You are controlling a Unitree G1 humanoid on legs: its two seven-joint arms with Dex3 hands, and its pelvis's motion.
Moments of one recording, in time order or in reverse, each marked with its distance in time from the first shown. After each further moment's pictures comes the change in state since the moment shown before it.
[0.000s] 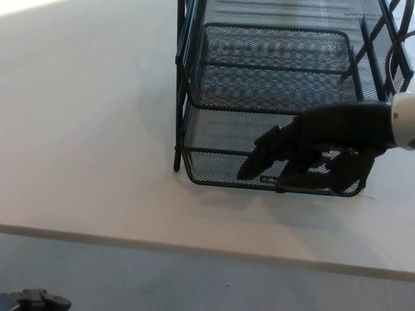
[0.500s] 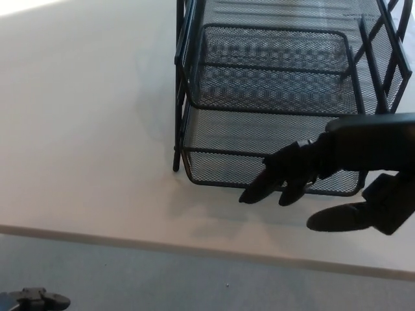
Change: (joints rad) left_arm -0.001 0.000 0.003 0.000 0.000 0.000 -0.001; right_arm 0.137 -0.117 -0.254 -0.438 0.151 0.058 0.061
